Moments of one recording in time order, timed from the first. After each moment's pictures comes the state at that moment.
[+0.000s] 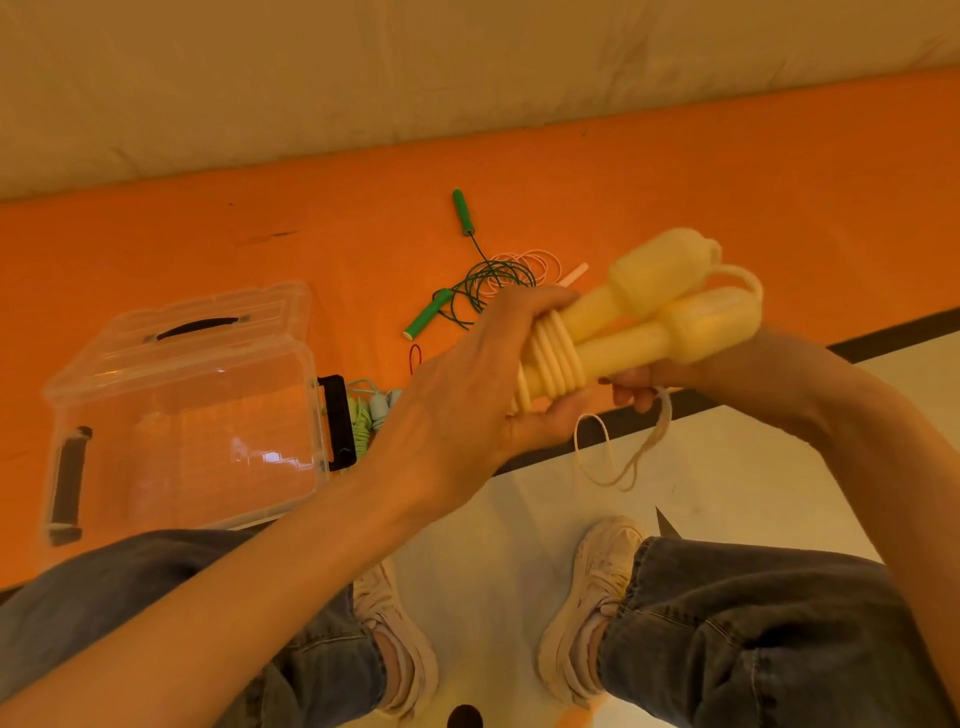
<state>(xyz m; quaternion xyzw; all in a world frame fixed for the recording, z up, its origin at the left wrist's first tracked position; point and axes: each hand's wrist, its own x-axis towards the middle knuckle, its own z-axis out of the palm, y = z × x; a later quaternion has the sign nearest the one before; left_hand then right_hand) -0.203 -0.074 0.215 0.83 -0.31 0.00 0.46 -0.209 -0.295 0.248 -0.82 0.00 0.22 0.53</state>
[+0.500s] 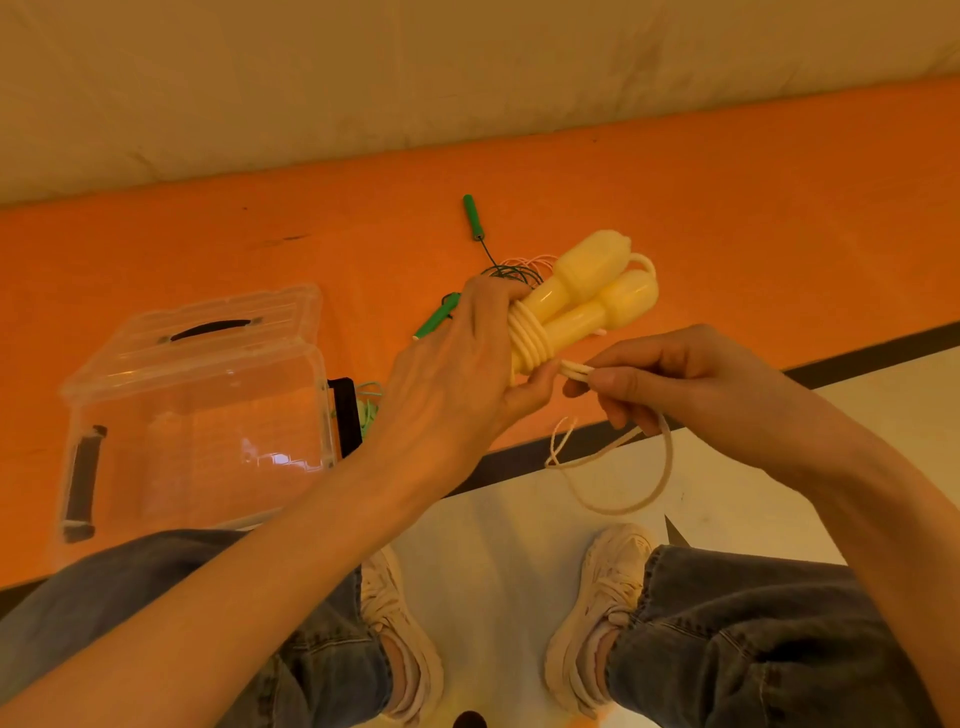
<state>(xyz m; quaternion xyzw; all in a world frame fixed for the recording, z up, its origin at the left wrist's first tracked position) -0.190 -0.072 0.211 0.92 -0.25 0.07 0.30 -0.218 -0.263 0.250 -0.83 -0.05 0.20 0.52</state>
